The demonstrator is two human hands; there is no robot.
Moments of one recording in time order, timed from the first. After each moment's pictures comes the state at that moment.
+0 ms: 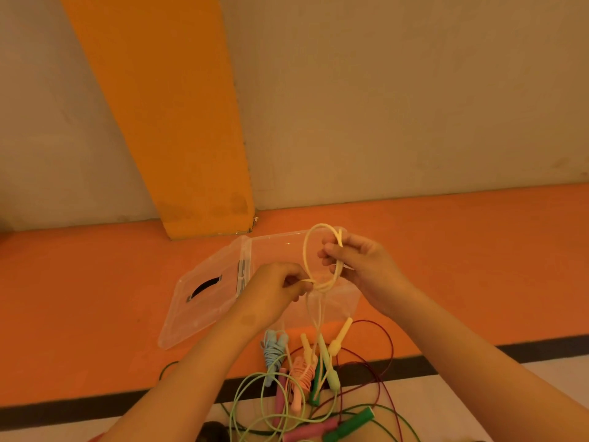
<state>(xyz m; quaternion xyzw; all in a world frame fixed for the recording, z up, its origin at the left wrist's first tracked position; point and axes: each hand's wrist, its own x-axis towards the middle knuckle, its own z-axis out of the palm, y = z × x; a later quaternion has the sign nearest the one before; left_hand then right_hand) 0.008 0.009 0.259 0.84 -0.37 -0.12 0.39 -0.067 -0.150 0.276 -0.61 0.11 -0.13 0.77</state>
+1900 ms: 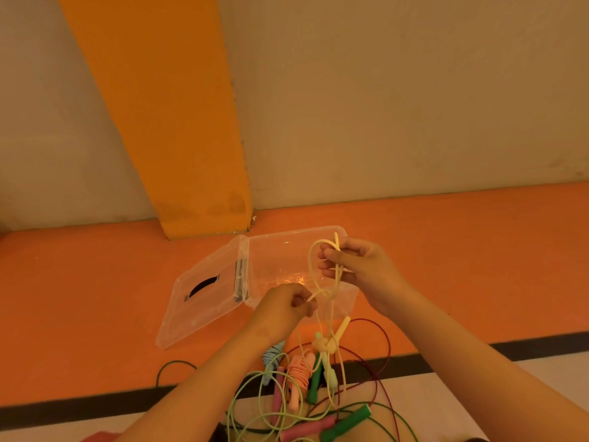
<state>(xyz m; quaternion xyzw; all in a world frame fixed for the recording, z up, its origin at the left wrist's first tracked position) -0.004 -0.003 0.222 0.86 -0.31 -0.19 0.37 -0.071 -0.153 0.271 -0.62 0.13 -0.12 0.76</state>
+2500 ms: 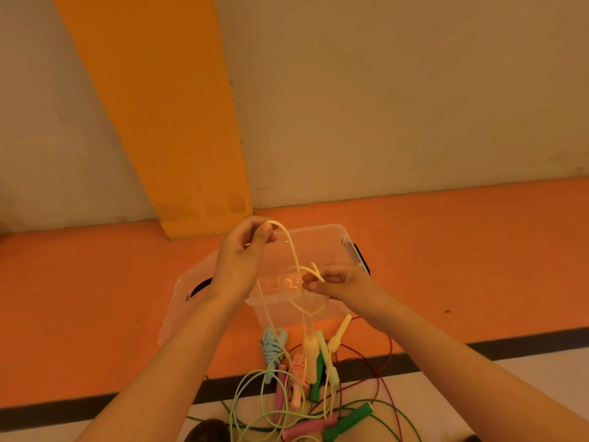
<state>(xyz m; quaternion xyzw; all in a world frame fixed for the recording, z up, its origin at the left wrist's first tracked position) 0.026 0.016 0.282 0.71 -0.27 -0.01 0.65 -0.074 -0.143 0.245 -0.74 0.11 -0.02 0.67</state>
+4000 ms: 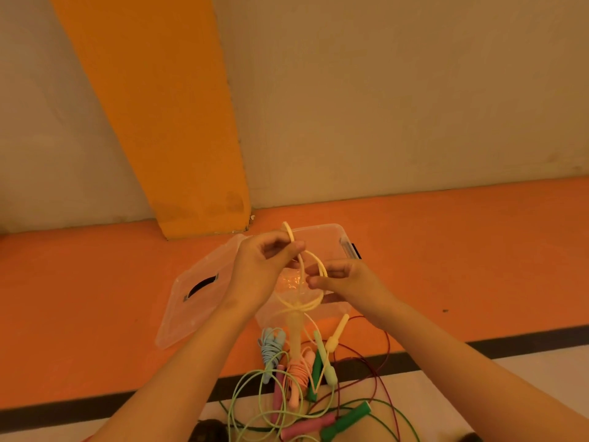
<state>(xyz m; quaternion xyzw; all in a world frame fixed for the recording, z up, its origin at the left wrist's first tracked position) 0.005 -0.001 0.280 0.69 -0.27 -0.08 0.67 -0.076 -0.147 0.246 -0.71 0.13 -0.04 0.69</state>
